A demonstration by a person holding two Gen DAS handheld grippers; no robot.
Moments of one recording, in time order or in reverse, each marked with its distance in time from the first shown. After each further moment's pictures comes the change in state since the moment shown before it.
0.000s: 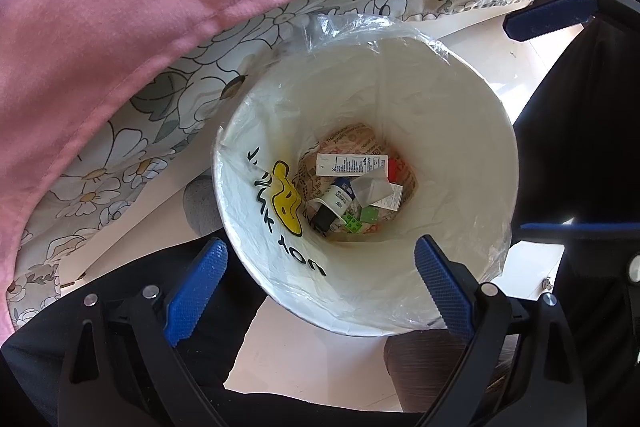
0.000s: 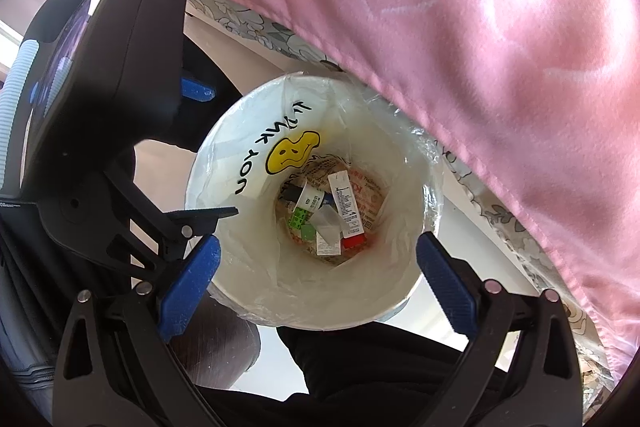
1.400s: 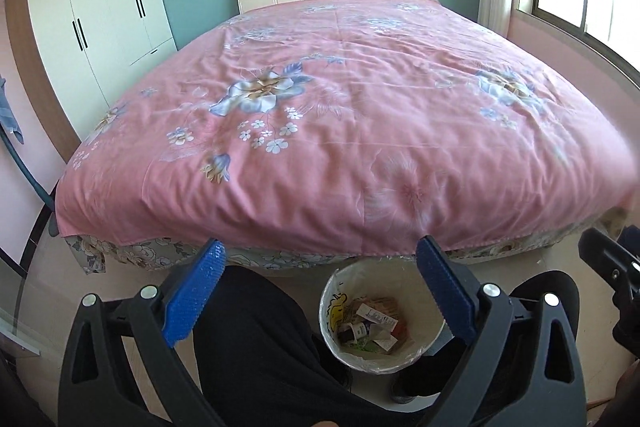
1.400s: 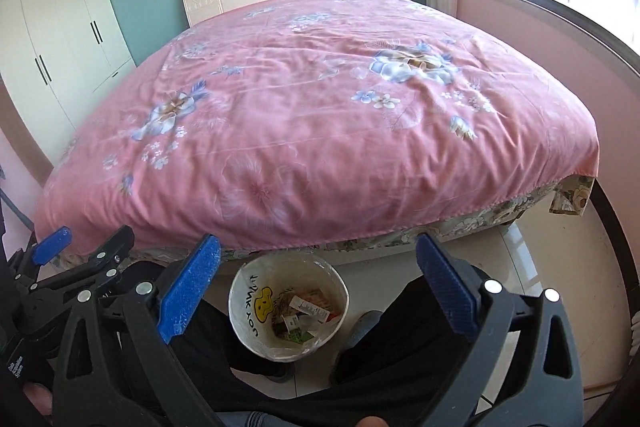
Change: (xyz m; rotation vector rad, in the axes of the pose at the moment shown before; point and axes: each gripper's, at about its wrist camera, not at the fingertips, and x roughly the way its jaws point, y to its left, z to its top) left arm -0.317 -0.029 -0.088 -0.508 -0.642 0.297; right arm -0.303 0.082 -0.106 0.750 -0.651 -0.390
